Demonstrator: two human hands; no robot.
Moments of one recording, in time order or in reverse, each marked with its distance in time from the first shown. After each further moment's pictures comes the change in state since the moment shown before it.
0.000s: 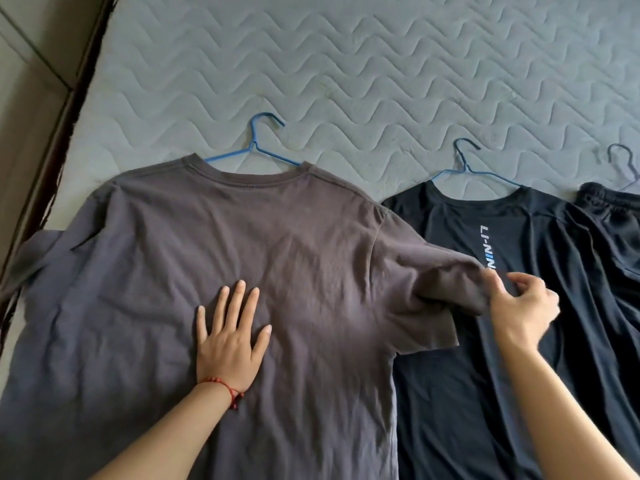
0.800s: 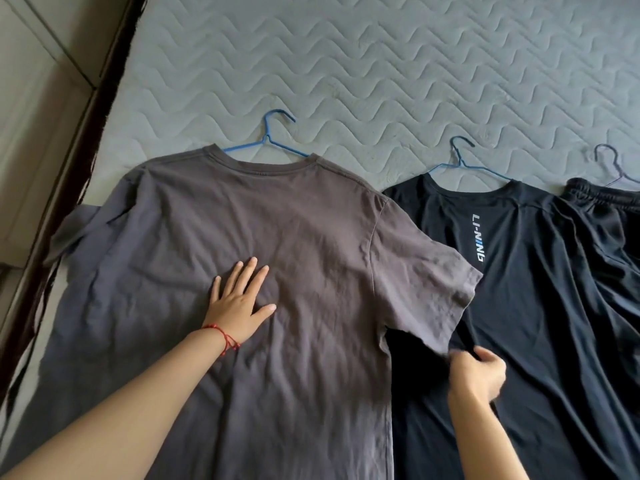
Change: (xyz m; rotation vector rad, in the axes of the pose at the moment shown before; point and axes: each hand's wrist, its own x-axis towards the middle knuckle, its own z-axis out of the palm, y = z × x) left_hand 0.007 -0.015 -0.026 -0.067 -0.268 0.095; right_hand -0.101 0.066 -0.012 0.224 -0.028 0.500
